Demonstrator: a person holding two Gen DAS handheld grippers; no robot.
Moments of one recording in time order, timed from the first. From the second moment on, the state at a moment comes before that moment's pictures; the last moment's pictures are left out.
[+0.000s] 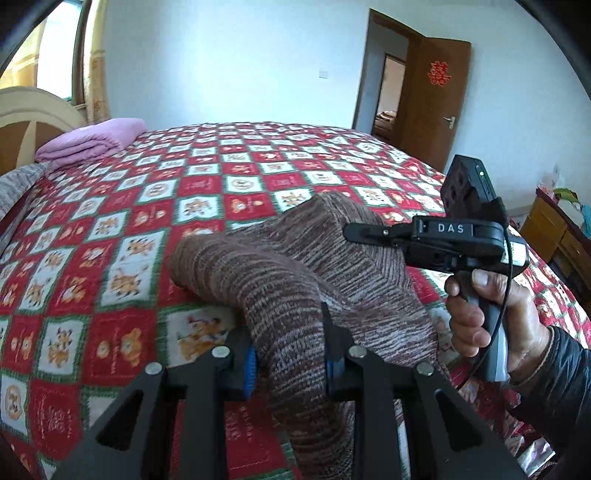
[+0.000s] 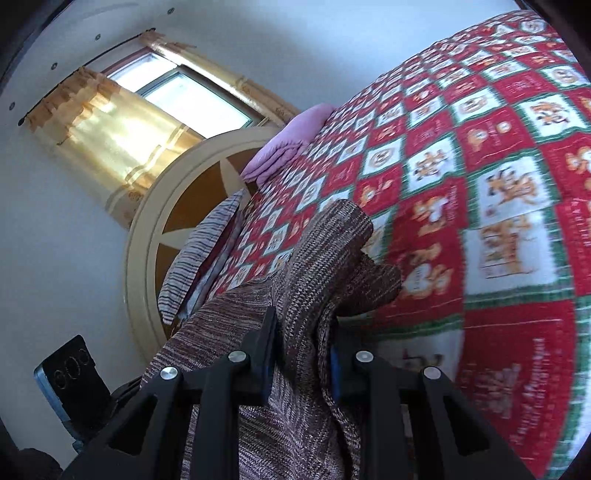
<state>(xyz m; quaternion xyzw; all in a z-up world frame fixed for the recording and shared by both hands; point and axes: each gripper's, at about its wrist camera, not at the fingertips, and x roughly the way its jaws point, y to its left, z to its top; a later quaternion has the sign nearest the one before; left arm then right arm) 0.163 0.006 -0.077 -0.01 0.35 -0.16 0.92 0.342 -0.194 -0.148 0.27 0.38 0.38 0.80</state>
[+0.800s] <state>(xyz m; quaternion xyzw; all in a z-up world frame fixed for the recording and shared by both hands) 0.128 0.087 -0.100 -0.04 0.35 -0.09 0.93 0.350 -0.084 -0.158 0.22 0.43 0.42 0.77</state>
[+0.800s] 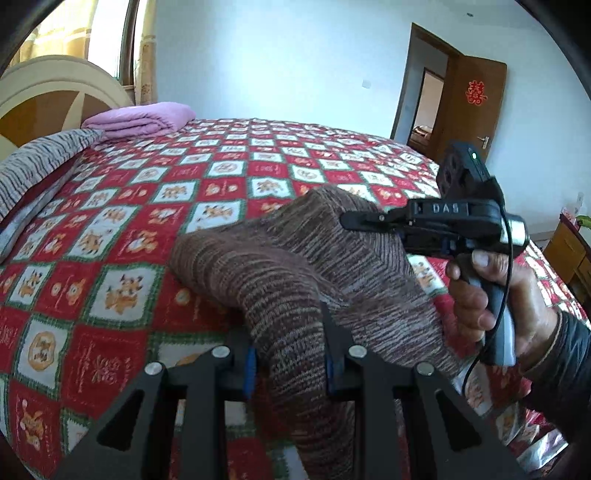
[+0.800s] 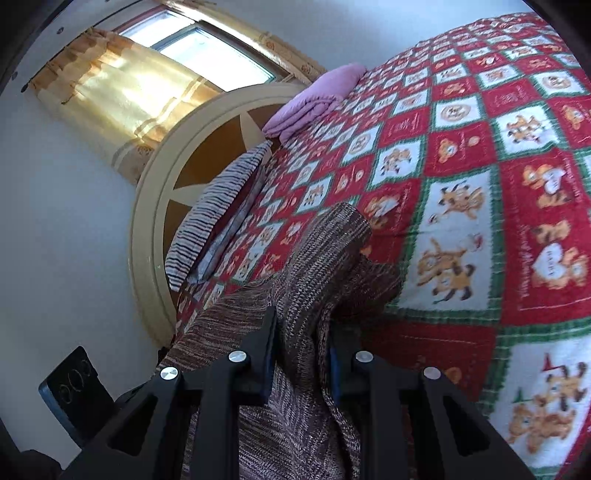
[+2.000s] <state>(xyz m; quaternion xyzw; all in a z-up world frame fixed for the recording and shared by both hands) 0.134 0.122 -0.161 -0.09 0.40 -0.04 0.91 0.368 -0.091 -0.210 0.25 0.47 0.38 0.76</state>
